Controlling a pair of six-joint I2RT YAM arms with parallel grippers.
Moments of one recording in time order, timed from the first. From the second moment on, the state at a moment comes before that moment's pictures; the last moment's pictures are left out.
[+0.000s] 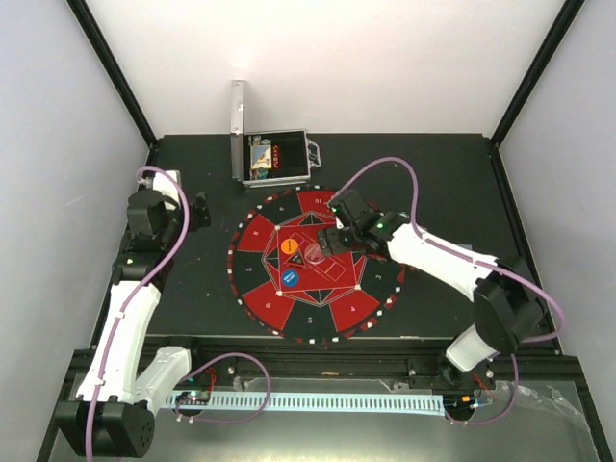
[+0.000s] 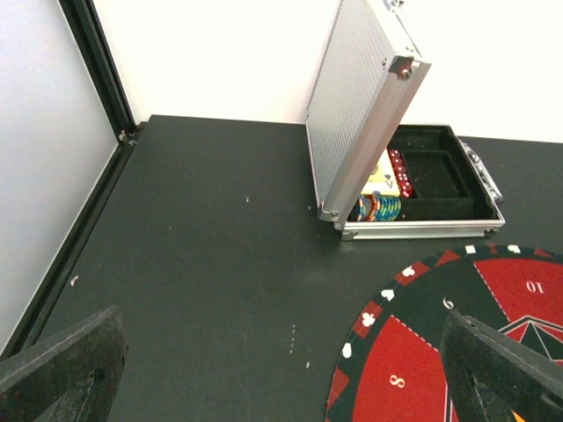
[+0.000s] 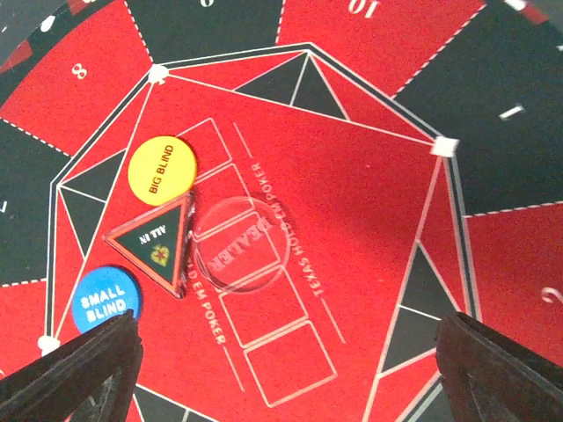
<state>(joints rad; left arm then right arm) 0.00 0.87 0.86 -0.39 -0.04 -0.08 0.75 1.53 1.12 -0.52 0.09 0.33</state>
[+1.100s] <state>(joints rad) -0.02 0.87 0.84 -0.37 -0.02 -0.08 0.84 2.03 1.42 -0.61 0.10 0.41</state>
